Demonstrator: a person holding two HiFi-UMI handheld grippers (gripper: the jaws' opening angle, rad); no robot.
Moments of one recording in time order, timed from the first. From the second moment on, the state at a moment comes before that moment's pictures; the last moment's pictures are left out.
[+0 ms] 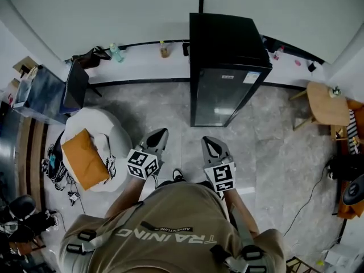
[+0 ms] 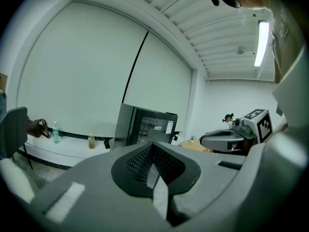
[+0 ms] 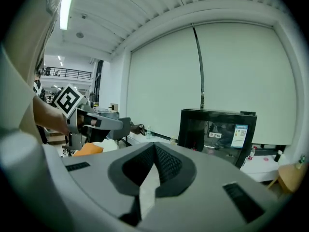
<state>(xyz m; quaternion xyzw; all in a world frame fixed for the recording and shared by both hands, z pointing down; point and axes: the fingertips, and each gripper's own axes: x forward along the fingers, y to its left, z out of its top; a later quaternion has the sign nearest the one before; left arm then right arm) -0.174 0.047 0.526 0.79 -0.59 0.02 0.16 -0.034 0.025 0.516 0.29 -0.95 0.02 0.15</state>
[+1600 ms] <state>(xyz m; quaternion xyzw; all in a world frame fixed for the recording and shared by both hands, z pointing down) -0.216 -0.168 0.544 0.80 -0.57 0.08 0.16 -0.100 -0.191 0.534 0.27 -0.96 0.05 0.11</state>
